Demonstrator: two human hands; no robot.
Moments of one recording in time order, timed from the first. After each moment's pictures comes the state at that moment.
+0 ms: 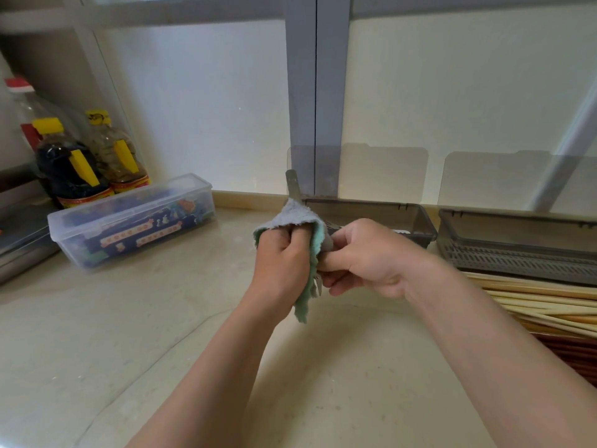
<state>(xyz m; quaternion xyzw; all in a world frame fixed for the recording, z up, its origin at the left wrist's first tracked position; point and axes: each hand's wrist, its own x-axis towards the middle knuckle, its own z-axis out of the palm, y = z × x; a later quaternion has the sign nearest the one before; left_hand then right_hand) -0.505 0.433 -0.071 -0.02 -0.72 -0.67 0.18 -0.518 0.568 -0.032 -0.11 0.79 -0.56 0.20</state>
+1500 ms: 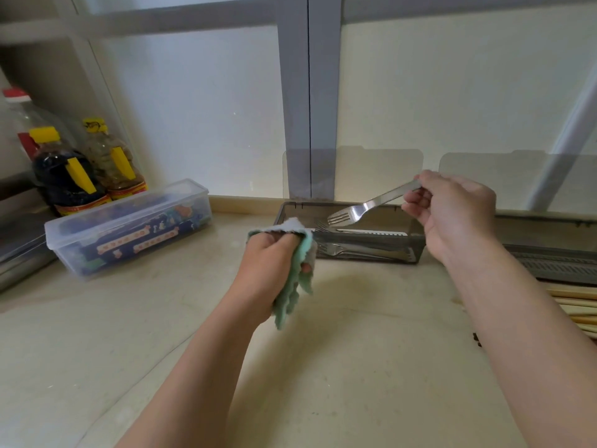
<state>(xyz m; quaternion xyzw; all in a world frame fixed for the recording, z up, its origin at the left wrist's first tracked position) -0.496 0.422 -0.056 0.01 -0.72 -0.70 0.03 -0.567 0.633 -0.021 0.11 0.55 -0.81 -0.20</state>
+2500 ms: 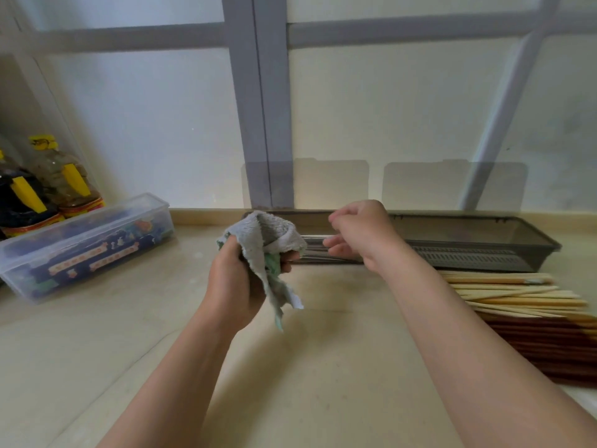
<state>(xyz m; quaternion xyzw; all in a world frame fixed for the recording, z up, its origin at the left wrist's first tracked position) -0.502 0.440 -0.058 -0.04 -0.53 -0.85 0.03 -0.555 0.618 -0.029 0.08 0.78 -0.62 -0.04</state>
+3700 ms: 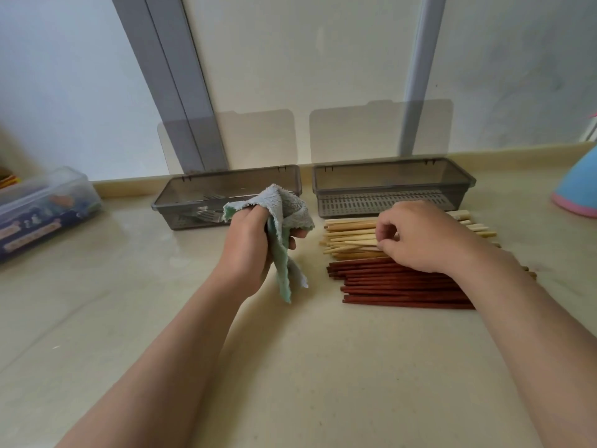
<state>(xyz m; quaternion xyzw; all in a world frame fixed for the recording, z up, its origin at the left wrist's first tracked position) -0.489 0.573 -0.077 -0.02 -0.66 -0.75 -0.03 -0.466 0.813 -0.061 -0.08 0.99 -0.13 -0.04</state>
